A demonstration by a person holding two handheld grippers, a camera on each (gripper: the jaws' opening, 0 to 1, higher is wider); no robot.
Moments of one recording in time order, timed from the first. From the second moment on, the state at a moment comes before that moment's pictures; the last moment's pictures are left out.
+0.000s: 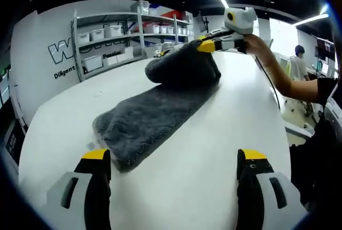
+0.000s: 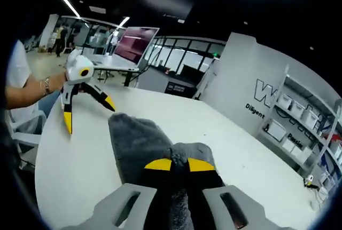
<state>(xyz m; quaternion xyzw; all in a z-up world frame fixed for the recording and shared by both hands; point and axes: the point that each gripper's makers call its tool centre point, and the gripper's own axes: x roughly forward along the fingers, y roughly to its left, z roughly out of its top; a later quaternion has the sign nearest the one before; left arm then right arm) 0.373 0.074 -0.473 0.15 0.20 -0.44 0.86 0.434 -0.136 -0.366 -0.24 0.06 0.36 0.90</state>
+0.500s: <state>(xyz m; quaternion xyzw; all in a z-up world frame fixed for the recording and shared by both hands) 0.377 0.068 -0.475 0.16 0.20 -0.45 0.86 0.426 -0.240 -0.349 -0.15 0.02 0.27 0.95</state>
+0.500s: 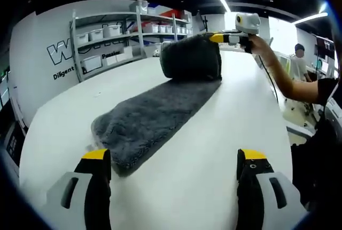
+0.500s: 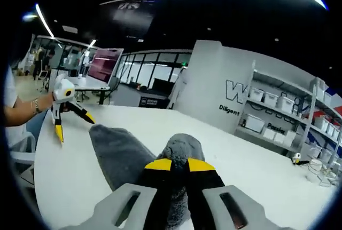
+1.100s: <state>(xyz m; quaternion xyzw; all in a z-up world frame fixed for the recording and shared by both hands) 0.383 0.057 -0.480 0.16 0.20 -0.45 0.86 0.428 -0.326 -0.379 -0.10 0.04 0.21 0.97</state>
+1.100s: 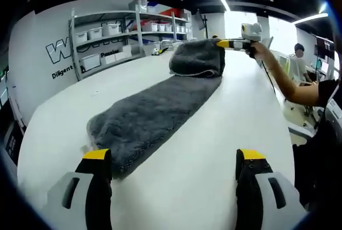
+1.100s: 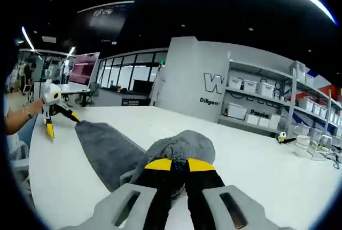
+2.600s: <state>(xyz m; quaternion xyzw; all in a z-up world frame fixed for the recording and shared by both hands) 0.379 0.065 -0.477 0.14 0.20 -0.44 0.86 0.430 -0.409 -0.478 -0.12 0.19 0.14 0.96</state>
